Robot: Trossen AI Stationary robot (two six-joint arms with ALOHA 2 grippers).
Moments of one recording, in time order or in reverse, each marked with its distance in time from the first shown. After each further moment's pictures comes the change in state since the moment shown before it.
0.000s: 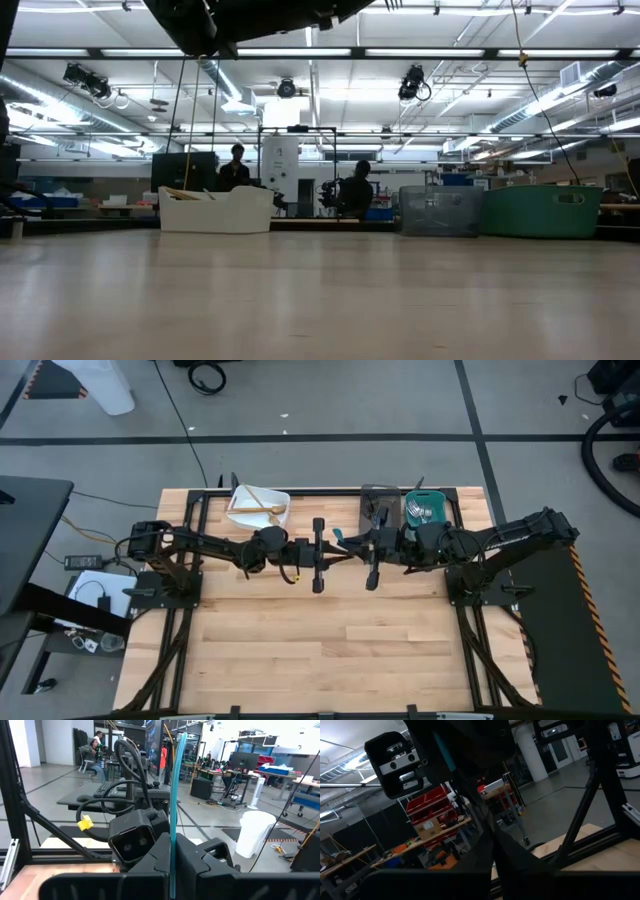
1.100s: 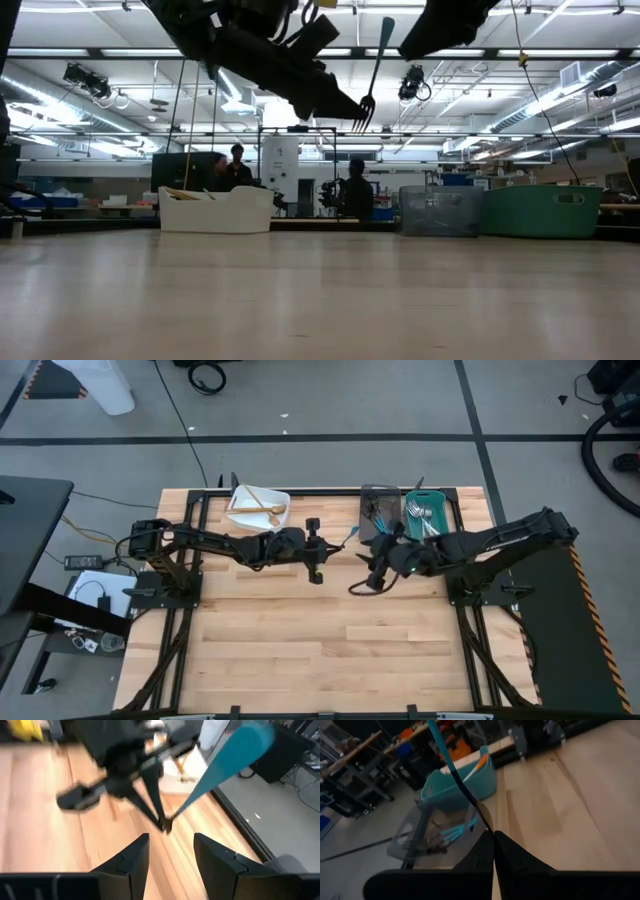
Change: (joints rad) left arm 0.056 0.001 0.000 -0.557 -0.298 0.027; right arm 0.019 0.000 0.000 -0.682 0.241 0.350
